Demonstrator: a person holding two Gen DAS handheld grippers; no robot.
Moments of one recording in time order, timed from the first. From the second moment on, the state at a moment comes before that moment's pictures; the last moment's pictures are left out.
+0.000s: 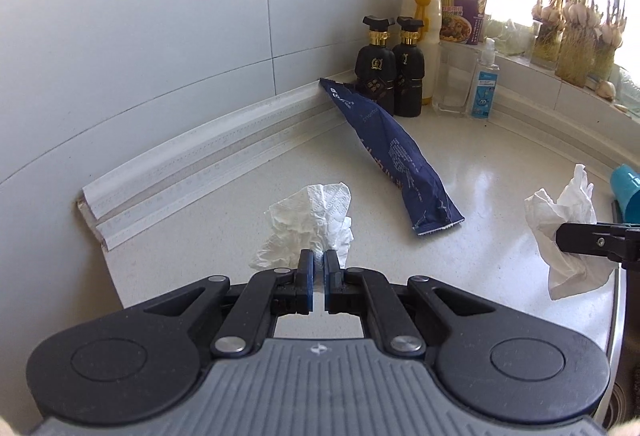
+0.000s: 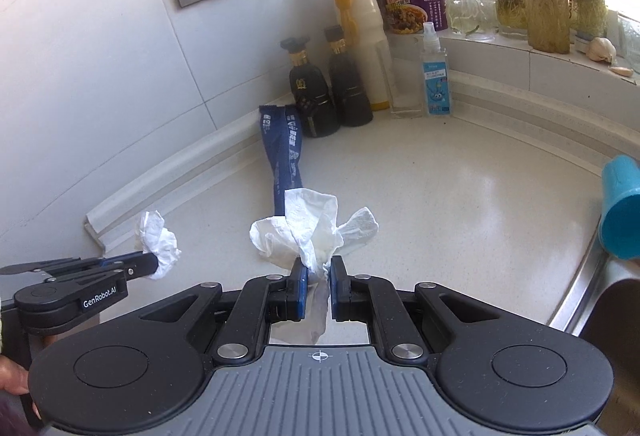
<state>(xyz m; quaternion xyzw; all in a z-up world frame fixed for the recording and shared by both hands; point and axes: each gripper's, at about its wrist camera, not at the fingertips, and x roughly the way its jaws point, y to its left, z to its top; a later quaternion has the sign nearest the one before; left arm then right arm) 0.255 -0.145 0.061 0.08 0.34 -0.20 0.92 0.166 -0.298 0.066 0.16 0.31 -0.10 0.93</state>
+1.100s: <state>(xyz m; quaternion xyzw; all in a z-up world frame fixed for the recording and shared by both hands) 0.135 0.017 0.045 -0.01 0.35 -0.14 0.93 0.119 -0.095 0.047 0.06 0.34 0.06 0.94</state>
